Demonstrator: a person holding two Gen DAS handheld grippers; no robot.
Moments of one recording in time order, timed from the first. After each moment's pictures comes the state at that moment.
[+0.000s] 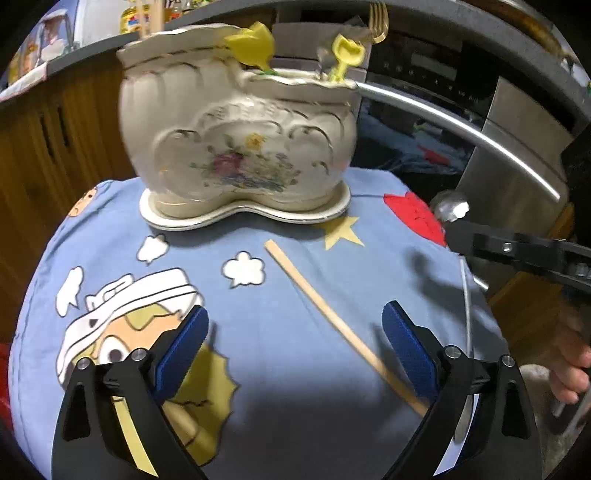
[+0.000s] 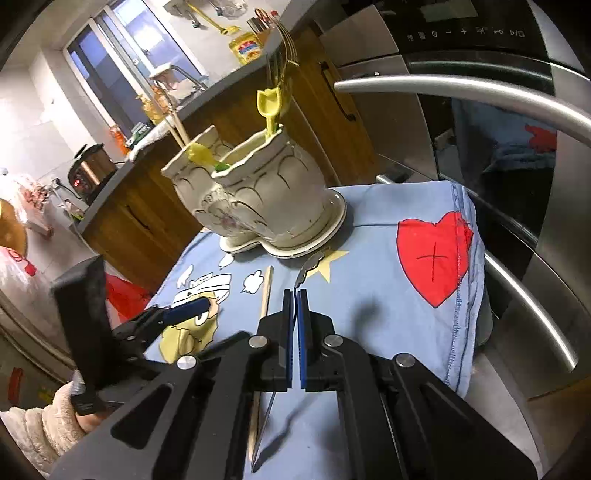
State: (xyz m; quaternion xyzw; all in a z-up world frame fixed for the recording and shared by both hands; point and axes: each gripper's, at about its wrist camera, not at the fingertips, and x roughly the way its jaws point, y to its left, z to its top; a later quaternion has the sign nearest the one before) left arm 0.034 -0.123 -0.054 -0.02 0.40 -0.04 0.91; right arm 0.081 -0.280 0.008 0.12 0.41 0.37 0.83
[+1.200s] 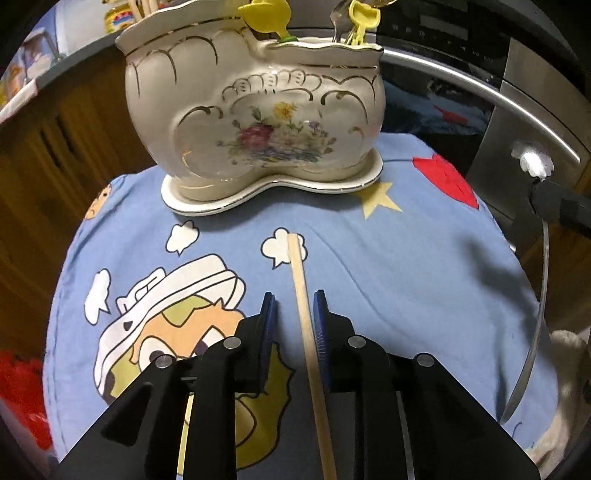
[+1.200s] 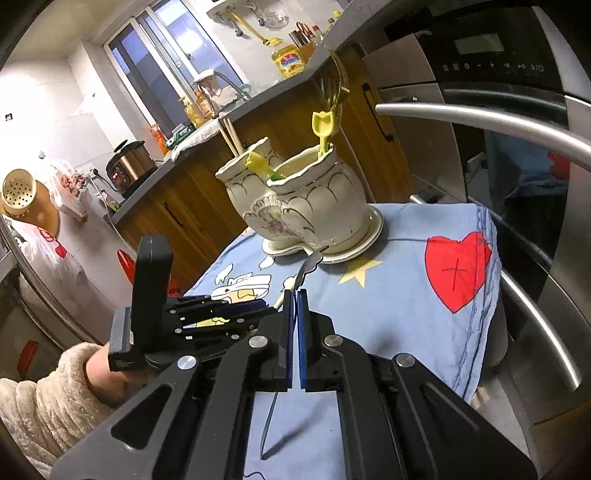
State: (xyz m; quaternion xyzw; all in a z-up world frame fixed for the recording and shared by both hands) left arm 0.033 -0.101 -0.055 0.04 0.45 -0.02 0.89; right arm 0.058 -0.289 0.024 0.12 0.35 0.42 0.83
